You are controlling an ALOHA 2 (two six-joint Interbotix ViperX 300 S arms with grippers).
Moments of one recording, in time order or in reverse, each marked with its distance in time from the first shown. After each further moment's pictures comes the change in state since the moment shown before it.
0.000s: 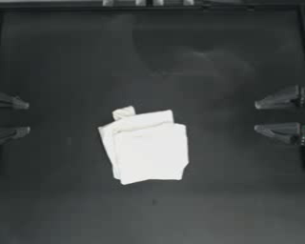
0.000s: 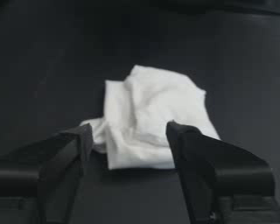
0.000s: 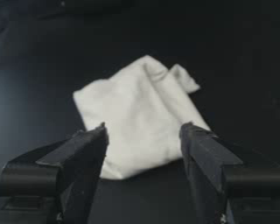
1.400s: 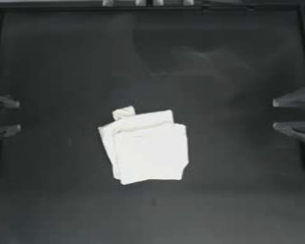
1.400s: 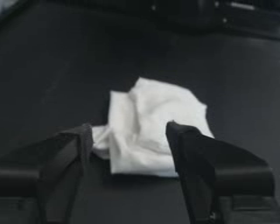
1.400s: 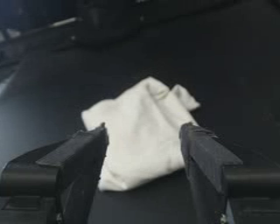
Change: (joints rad) left arm 0.031 -0.183 0.067 -0.029 0.028 -0.002; right arm -0.011 -0.239 0.095 0.017 0.020 0.005
